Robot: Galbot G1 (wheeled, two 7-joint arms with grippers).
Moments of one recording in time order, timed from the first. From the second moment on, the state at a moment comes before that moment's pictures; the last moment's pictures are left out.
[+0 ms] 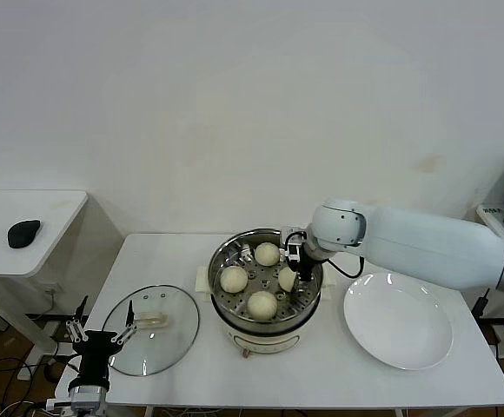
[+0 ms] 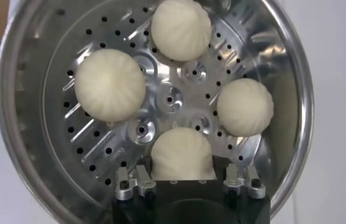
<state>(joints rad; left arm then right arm) 1.64 -1.29 -0.65 -2.03 0.15 -0.05 -0.21 0.44 0.91 -1.25 1.55 0.48 -0.72 -0.74</state>
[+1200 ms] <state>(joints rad) 1.65 -1.30 -0.63 -2.02 0.12 -0.10 -0.23 -0.72 0.71 -0.02 1.89 0.36 -0.19 -0.20</state>
